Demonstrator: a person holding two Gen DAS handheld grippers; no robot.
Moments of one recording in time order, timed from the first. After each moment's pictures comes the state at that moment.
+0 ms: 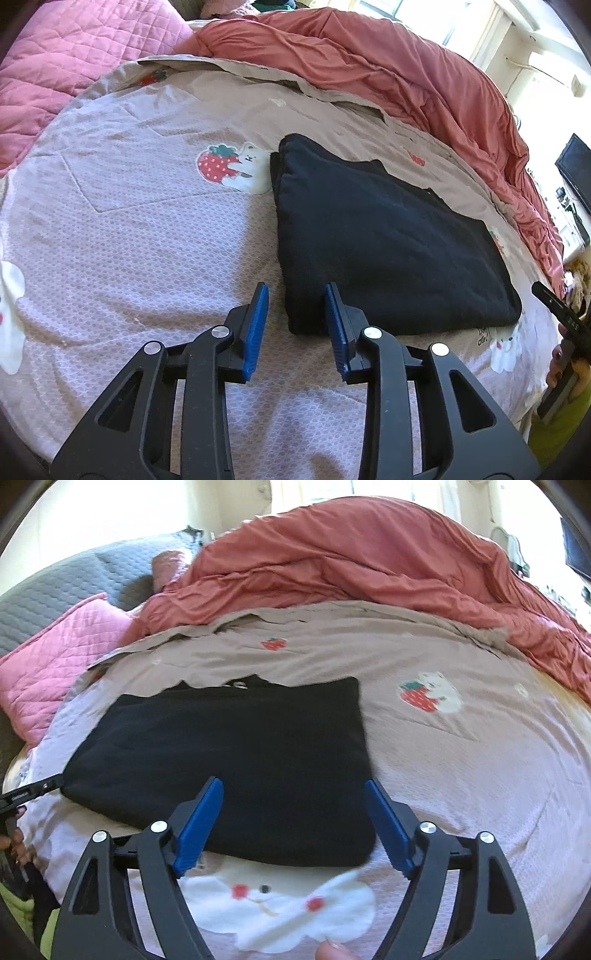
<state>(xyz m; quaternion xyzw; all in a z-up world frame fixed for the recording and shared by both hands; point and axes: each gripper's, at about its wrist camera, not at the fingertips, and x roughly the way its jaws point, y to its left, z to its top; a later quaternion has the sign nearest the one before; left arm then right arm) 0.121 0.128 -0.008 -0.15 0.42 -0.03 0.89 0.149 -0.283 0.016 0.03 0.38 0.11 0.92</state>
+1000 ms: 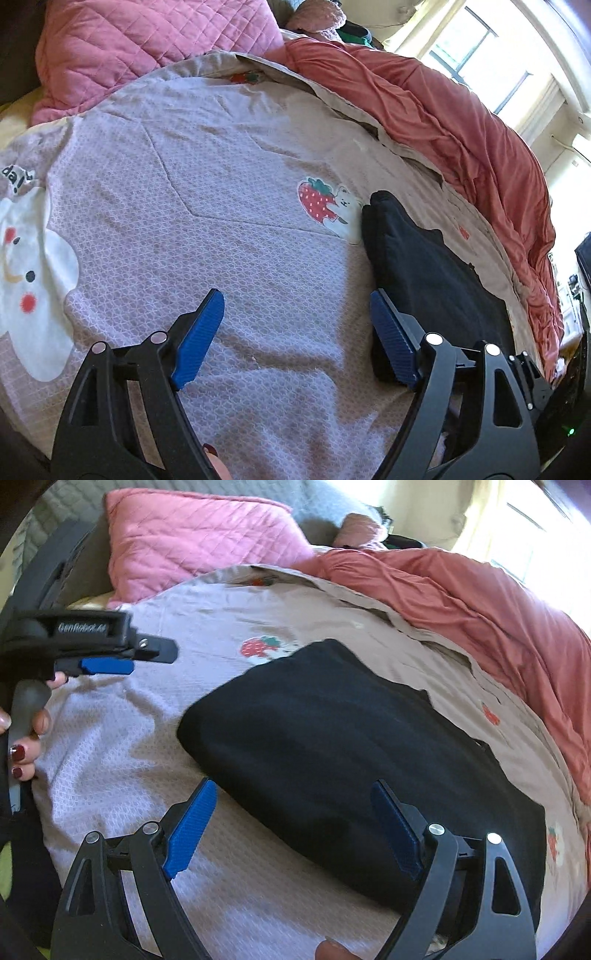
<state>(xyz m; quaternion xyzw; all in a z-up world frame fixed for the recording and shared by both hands) 0.115 0.207 -0.016 -0.26 0.39 0.06 0.88 0.130 -0.018 -0.026 -0.23 0.34 0.31 0.86</state>
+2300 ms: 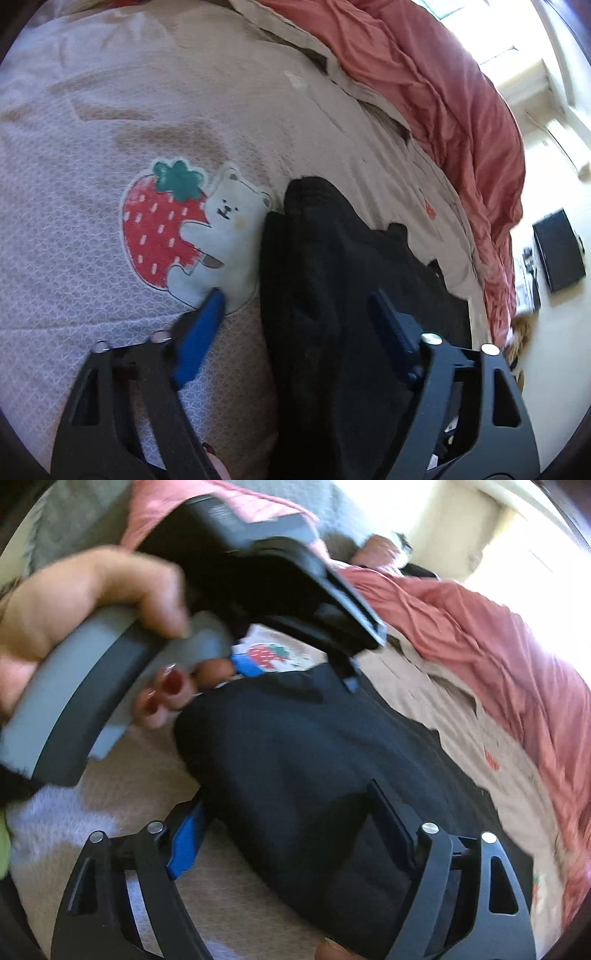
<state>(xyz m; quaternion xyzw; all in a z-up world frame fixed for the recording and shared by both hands) 0.267 0.167 -0.052 -0.31 0.48 -0.10 0.81 0.132 0.012 -0.051 -0.31 0.27 0.31 0.85</state>
